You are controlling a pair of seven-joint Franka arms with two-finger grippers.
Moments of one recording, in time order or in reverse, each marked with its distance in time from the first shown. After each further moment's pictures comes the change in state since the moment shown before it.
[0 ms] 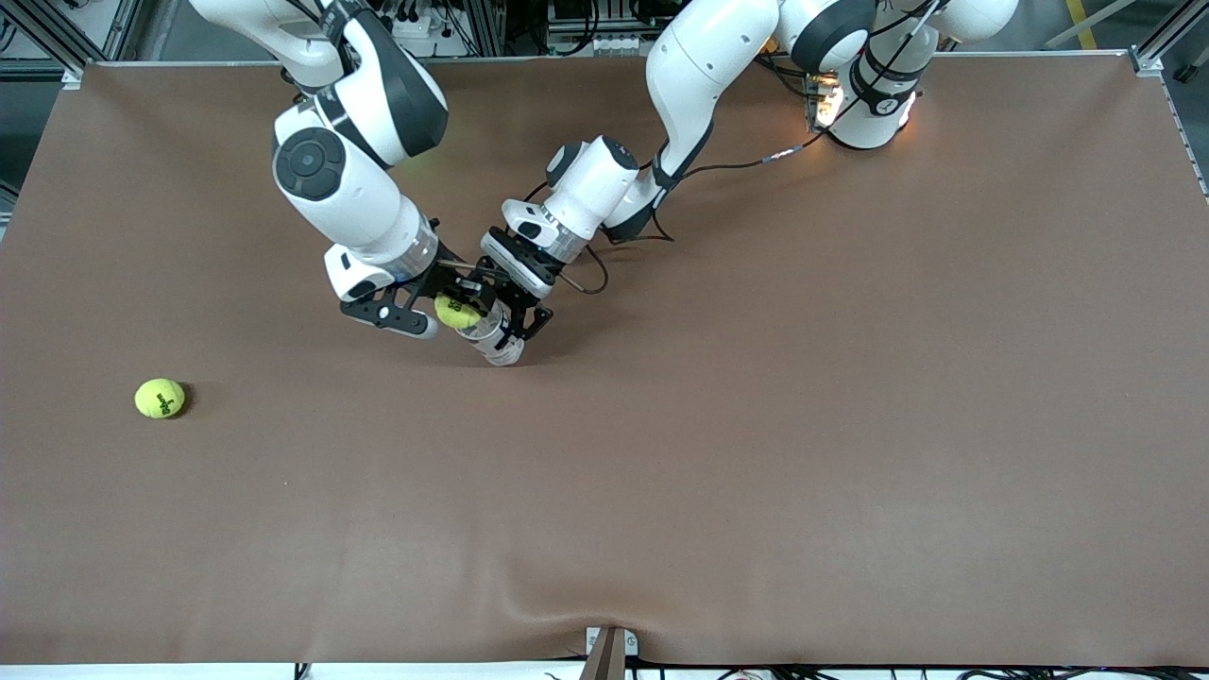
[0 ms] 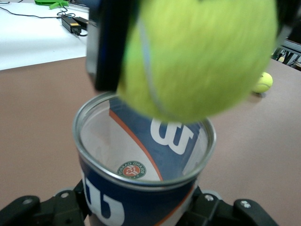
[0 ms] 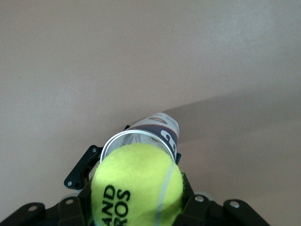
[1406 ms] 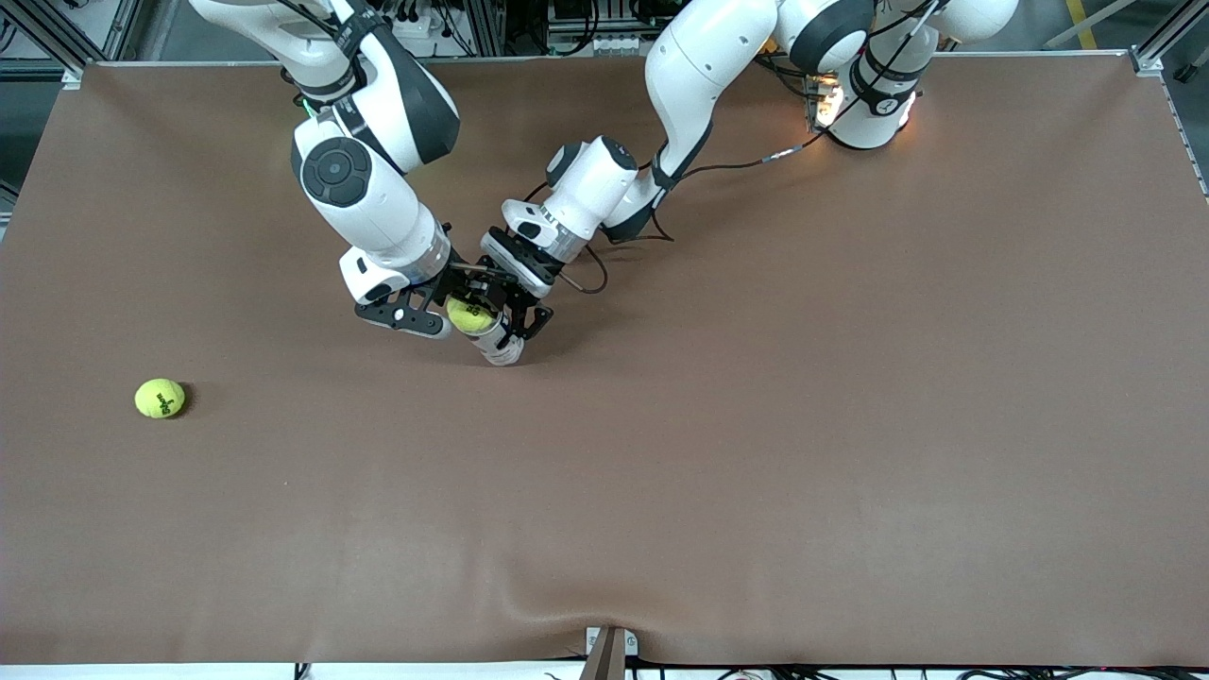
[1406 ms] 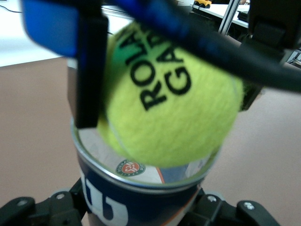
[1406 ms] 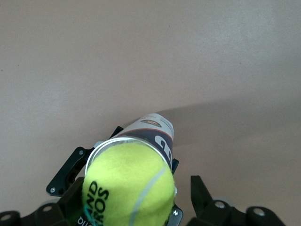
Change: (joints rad) left arm -0.004 0.008 0.000 0.000 0.000 -0.001 0.000; right arm 0.001 0.016 0.007 -0.024 -0.045 0.026 0.001
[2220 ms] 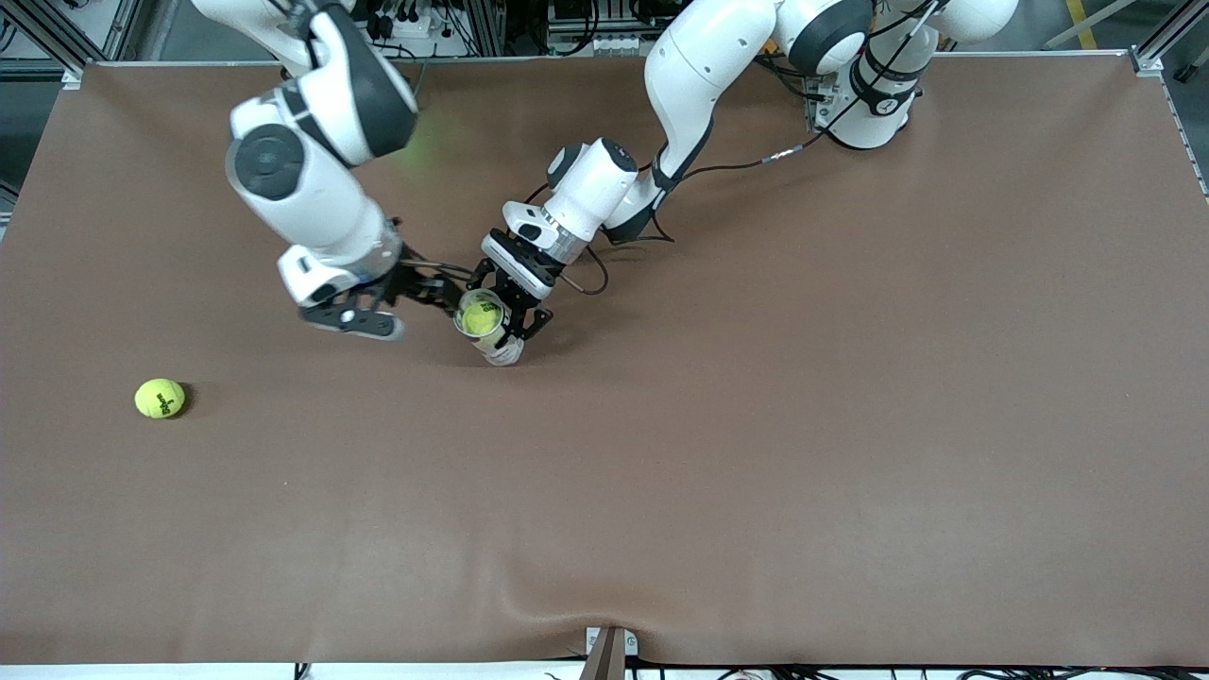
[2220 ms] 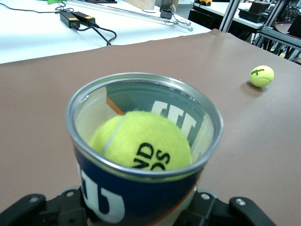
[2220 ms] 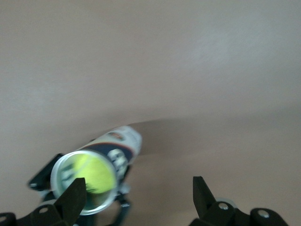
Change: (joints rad) left arm -0.001 0.005 0.001 0.001 0.000 0.001 0.000; right arm -0.118 -0.076 -0.018 0.048 -0.014 -0.164 -0.229
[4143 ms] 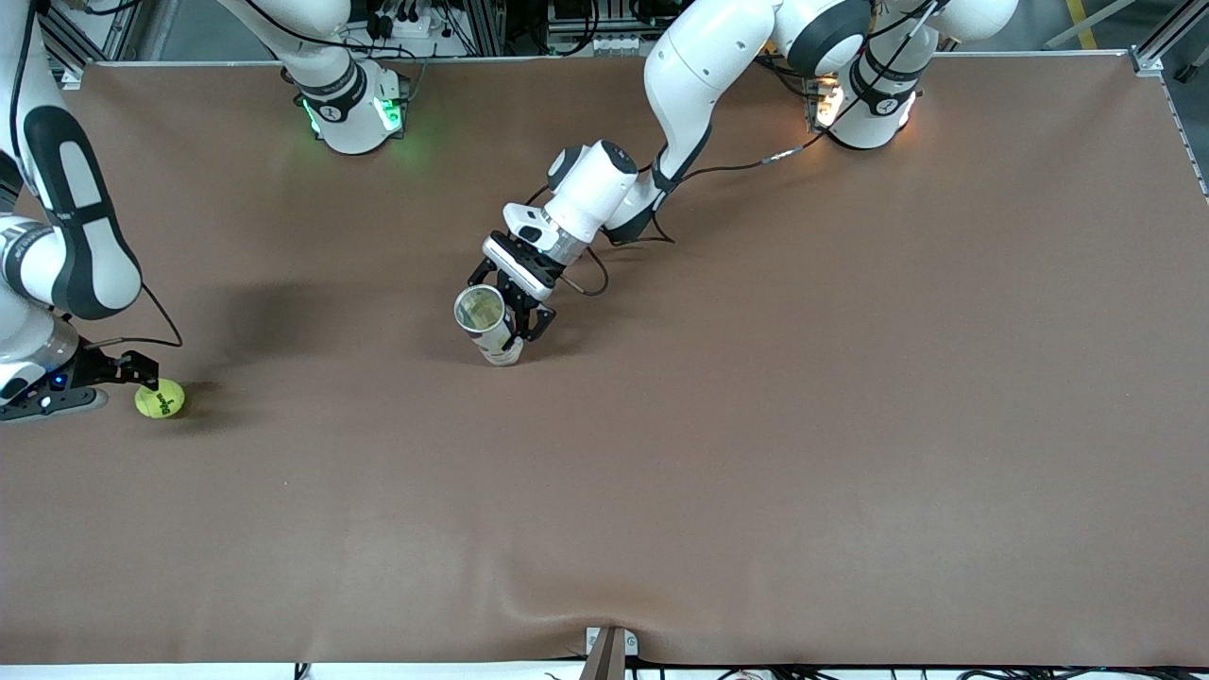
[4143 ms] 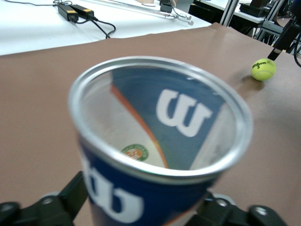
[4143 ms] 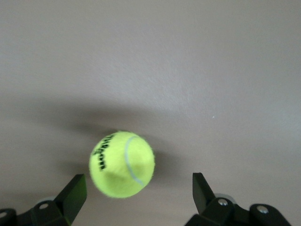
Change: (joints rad) left arm -0.002 0.016 -0.001 0.000 0.000 -0.008 -0.003; right arm -0.437 0.400 -0.400 0.021 -0.141 0.509 -1.152
